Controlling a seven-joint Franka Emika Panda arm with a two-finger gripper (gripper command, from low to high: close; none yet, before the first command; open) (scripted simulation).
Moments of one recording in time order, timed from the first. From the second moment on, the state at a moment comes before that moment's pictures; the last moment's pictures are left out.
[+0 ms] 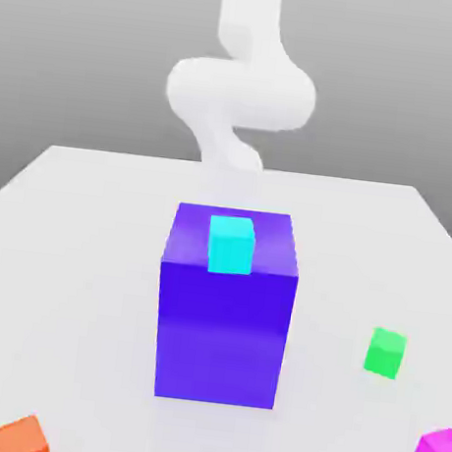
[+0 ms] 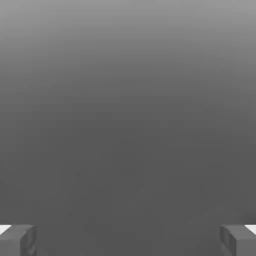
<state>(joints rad) -0.01 -0.71 0.05 -2.30 -0.02 2.32 0.83</state>
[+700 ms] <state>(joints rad) 0.08 0.06 0.32 -2.26 -0.28 2.50 1.12</state>
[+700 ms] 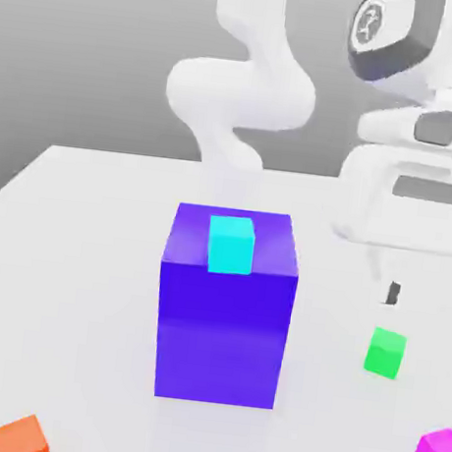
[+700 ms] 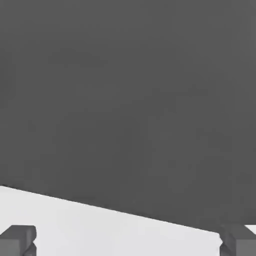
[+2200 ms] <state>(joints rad) 0.29 -0.04 0.51 -2.80 0.04 2.76 0.74</state>
